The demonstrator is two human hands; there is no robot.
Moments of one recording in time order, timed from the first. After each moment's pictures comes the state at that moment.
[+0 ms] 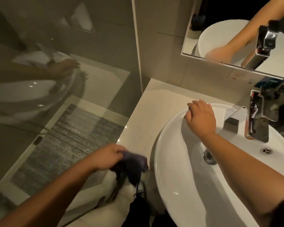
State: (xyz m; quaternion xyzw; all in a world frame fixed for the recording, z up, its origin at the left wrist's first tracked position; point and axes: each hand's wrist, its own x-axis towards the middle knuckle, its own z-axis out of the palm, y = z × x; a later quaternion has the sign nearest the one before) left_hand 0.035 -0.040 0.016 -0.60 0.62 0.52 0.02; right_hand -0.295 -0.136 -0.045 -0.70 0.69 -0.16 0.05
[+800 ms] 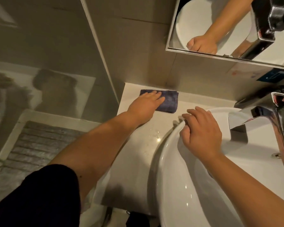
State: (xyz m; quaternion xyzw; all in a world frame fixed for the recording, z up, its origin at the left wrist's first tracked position) left_hand -0.129 -0.308 -0.111 -0.33 0.94 0.09 0.01; right_hand -0.288 -0.145 -0.066 -0.66 0.73 -0.18 -0.02
